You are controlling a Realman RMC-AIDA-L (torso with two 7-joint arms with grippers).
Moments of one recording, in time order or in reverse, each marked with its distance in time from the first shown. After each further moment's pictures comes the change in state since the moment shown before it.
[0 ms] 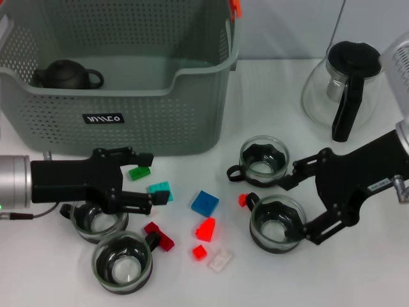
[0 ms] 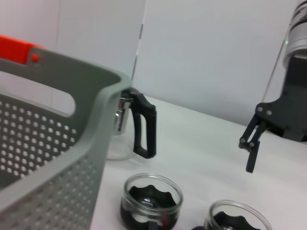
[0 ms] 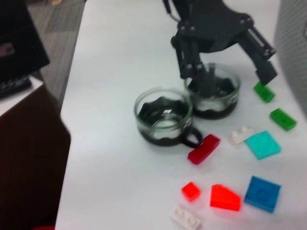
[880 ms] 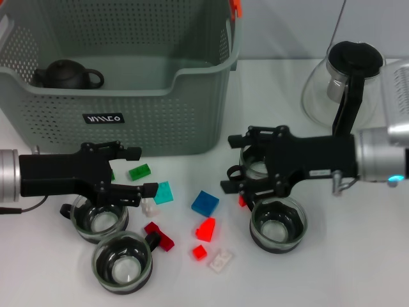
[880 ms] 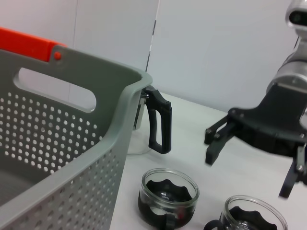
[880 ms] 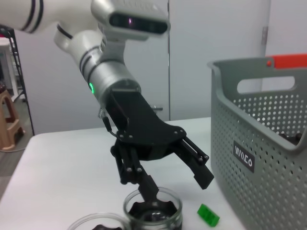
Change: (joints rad) left arm 0.002 0.021 -0.008 0.012 0.004 -0.009 -0.022; right arm 0.035 -0.004 0.179 0.617 0.361 0.329 -0.495
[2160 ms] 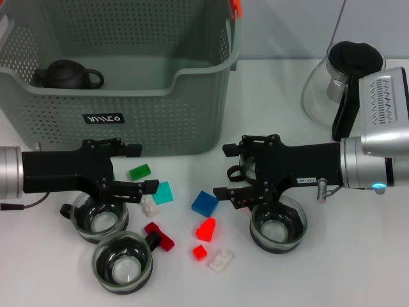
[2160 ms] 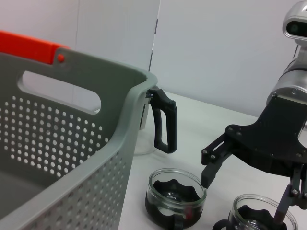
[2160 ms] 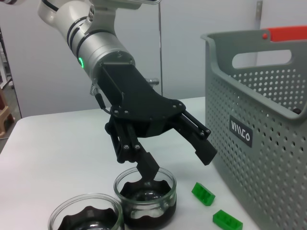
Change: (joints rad) left arm -0.013 0.001 -0.007 -0.012 0.009 -0.024 0.019; right arm 0.027 0.011 -0.020 0.084 -0.009 0.104 -0.033
